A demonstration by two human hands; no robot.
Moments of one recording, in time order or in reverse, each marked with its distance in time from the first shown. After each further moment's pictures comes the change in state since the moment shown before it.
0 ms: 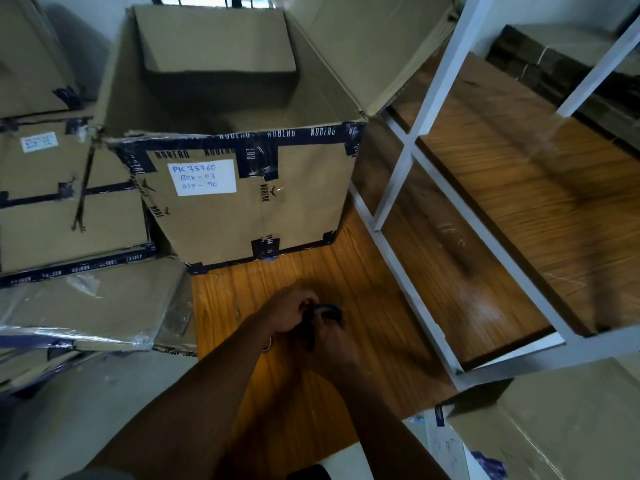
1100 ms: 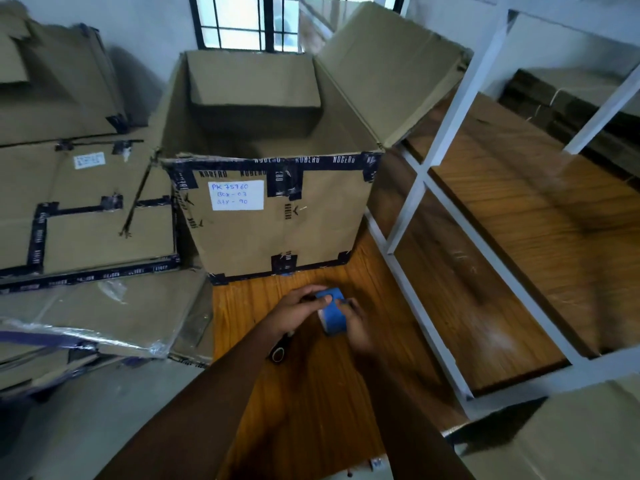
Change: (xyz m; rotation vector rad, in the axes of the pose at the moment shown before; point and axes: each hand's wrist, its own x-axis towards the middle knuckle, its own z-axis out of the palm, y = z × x) left_hand -0.026 0.019 -0.024 -0.780 0.174 -0.079; right_hand 0.009 -0.010 -0.071 1.277 0.113 0.321
